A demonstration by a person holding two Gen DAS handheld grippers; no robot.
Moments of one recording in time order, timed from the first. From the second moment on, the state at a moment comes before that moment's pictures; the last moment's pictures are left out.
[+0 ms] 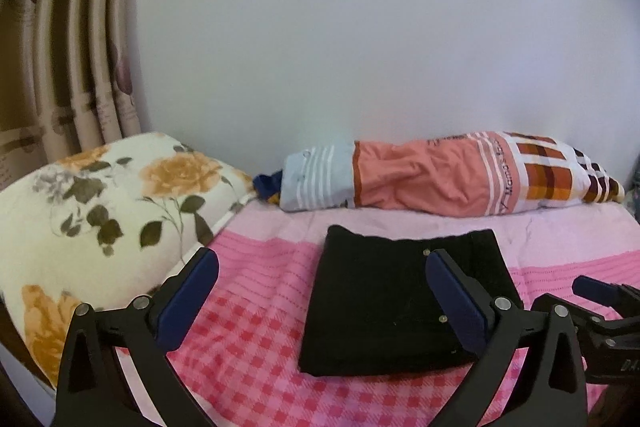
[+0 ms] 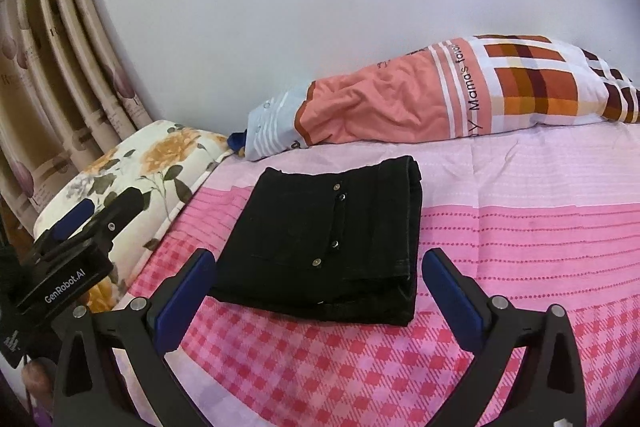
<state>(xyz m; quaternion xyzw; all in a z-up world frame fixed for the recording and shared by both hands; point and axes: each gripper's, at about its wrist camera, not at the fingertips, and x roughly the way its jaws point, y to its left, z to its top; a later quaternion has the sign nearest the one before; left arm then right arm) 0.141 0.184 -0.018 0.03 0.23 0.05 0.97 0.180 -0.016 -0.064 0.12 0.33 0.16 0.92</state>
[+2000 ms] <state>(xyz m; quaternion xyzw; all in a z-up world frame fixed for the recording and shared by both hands) 0.119 0.178 0.000 -0.01 0.24 0.01 0.97 0.167 -0.020 -0.062 0.14 0.35 0.15 0.91</state>
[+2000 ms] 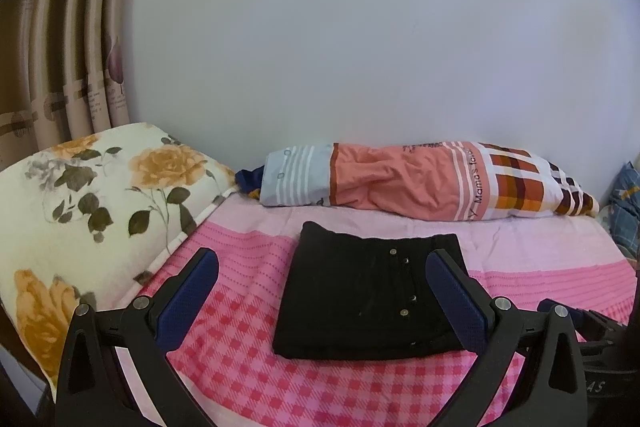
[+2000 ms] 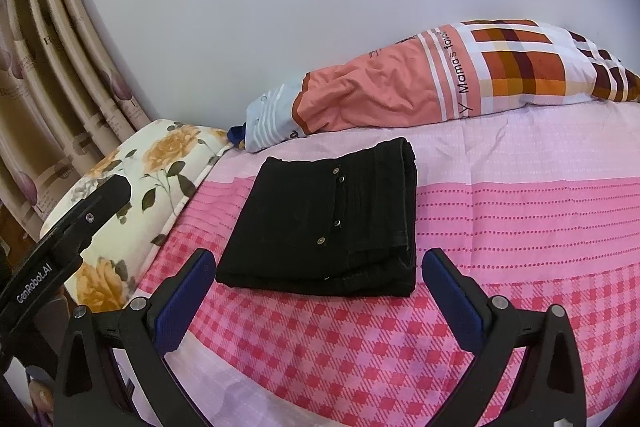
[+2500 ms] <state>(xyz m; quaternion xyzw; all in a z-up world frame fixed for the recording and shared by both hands) 0.130 0.180 -0.011 -0.02 0.26 0.00 0.97 0.170 -0.019 -0.066 0.13 0.36 0.15 0.91</state>
